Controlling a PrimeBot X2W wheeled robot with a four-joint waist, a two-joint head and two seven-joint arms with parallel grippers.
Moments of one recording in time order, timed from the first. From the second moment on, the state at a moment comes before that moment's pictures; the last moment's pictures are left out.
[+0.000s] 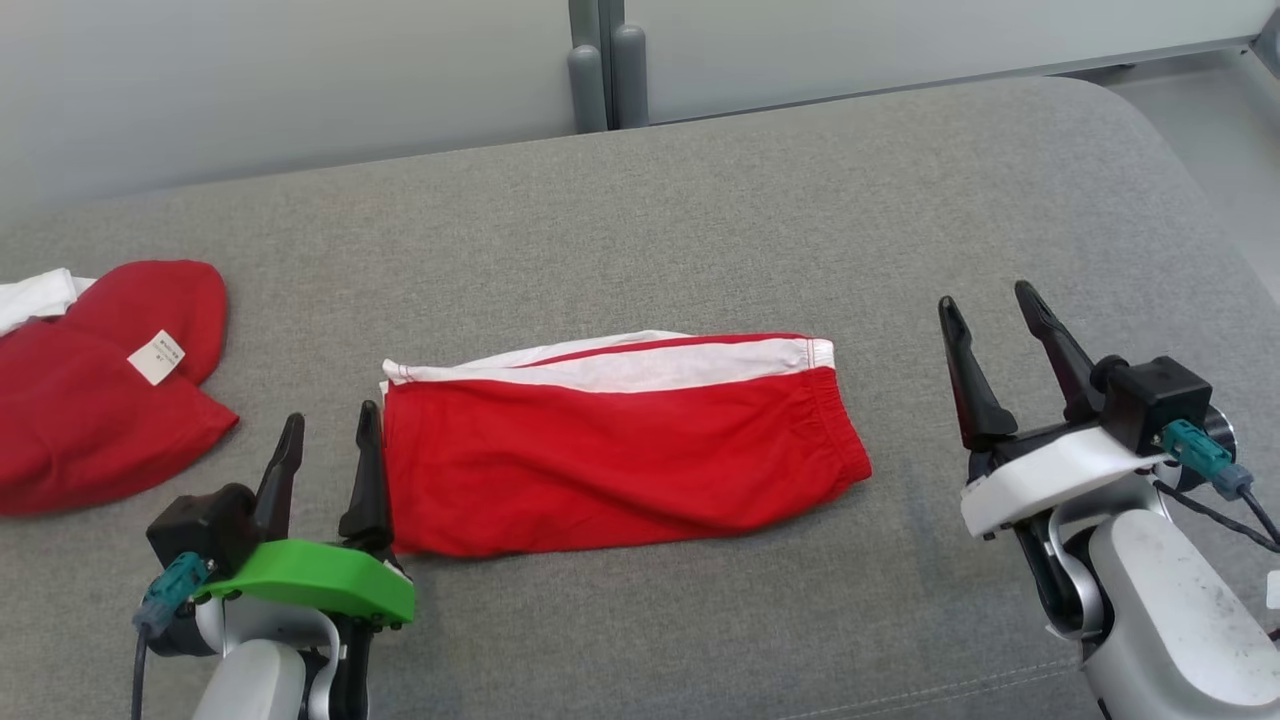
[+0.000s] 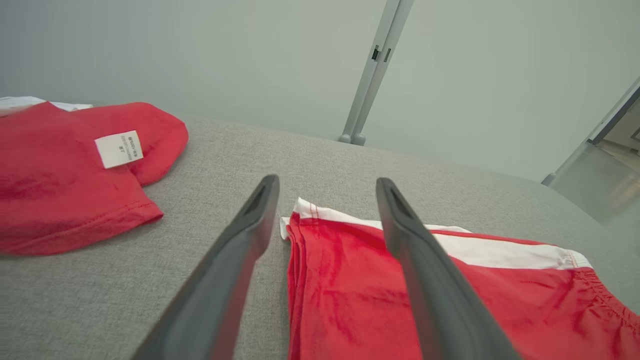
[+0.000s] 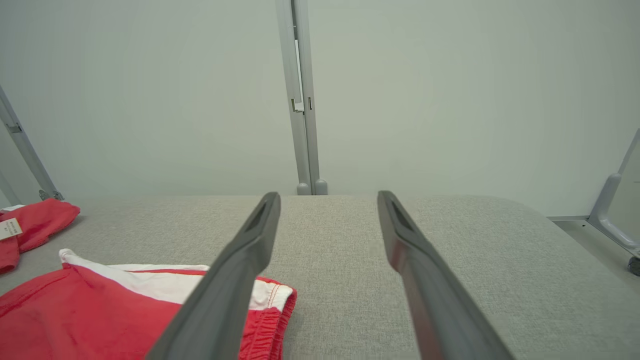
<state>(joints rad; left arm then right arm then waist) -0.15 0.06 -0.20 0.27 -0.51 0.04 -0.25 -0.20 -0.22 0.30 0.19 0.31 -0.02 -0.25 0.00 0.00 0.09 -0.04</state>
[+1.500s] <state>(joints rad) 0.13 0.05 -0.14 0.01 -0.41 0.09 -0.25 -0.09 -0.20 0.30 0.19 0.30 -0.03 -0.25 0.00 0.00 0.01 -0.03</state>
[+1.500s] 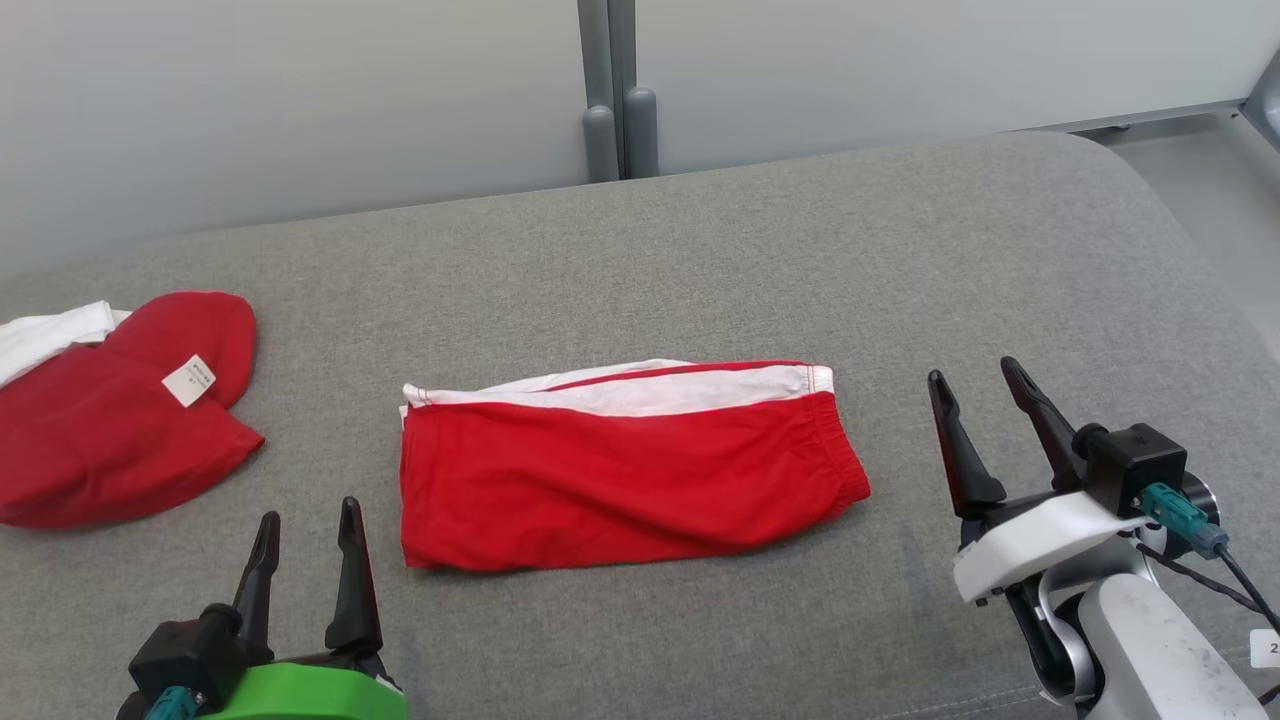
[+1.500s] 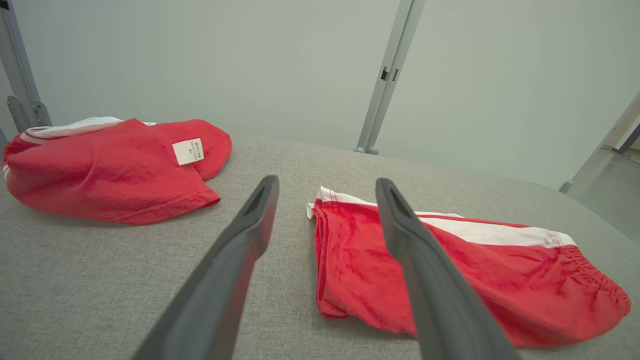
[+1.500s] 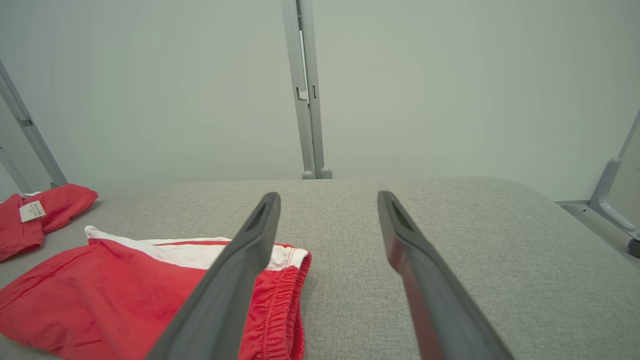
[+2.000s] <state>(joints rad) 0.13 0.05 -0.17 -0.01 -0.41 0.10 -0.25 -0.07 -0.17 0.28 0.28 0.37 -0.01 -0.23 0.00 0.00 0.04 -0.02</state>
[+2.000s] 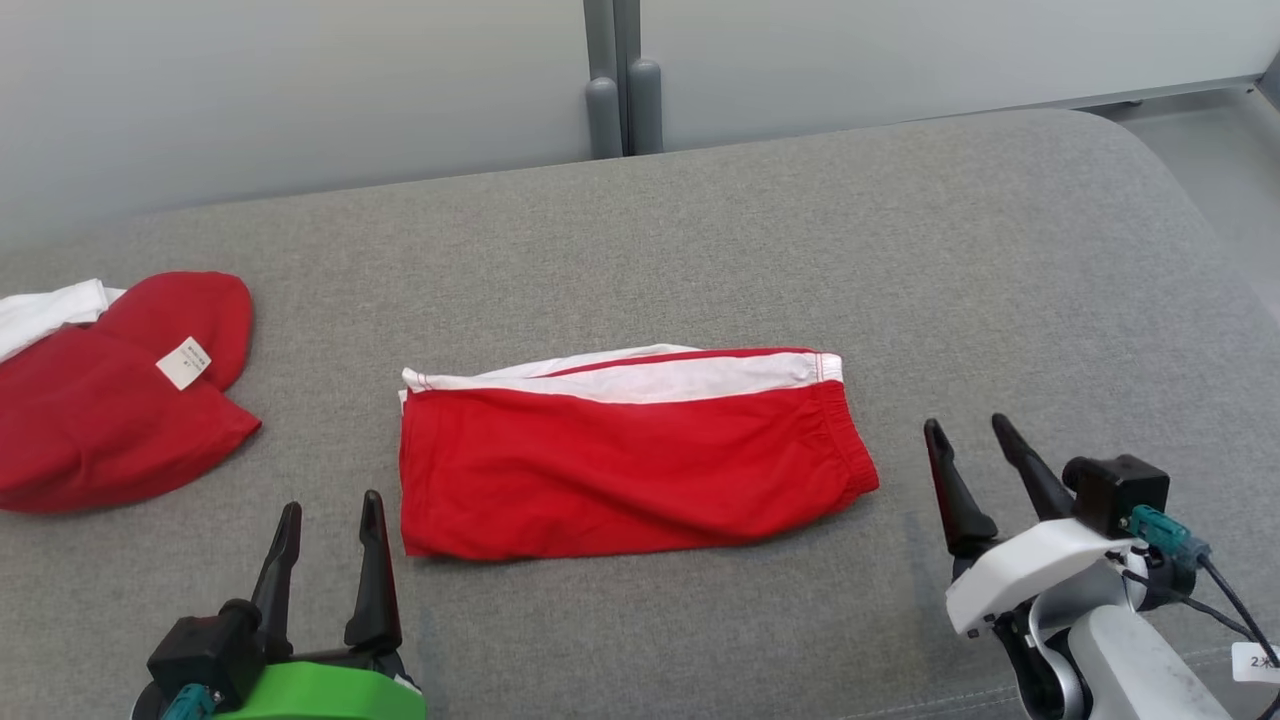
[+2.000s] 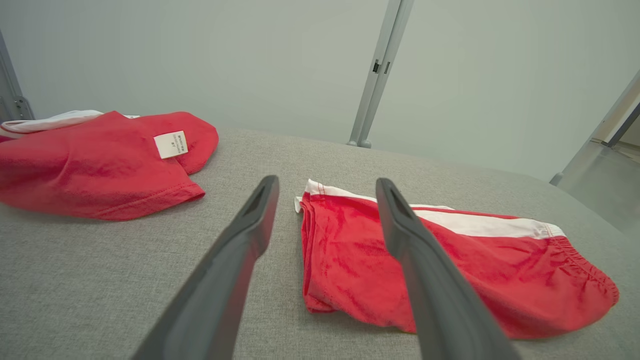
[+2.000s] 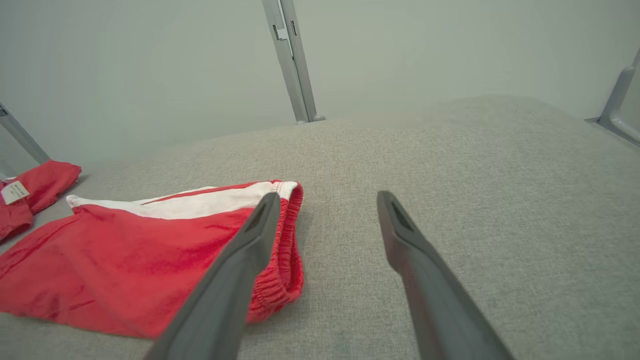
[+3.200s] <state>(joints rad) 0.08 0.05 -0.19 -0.02 -0.41 0.10 -0.25 -0.26 -0.09 0.23 0.60 0.64 0.11 -0.06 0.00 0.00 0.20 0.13</state>
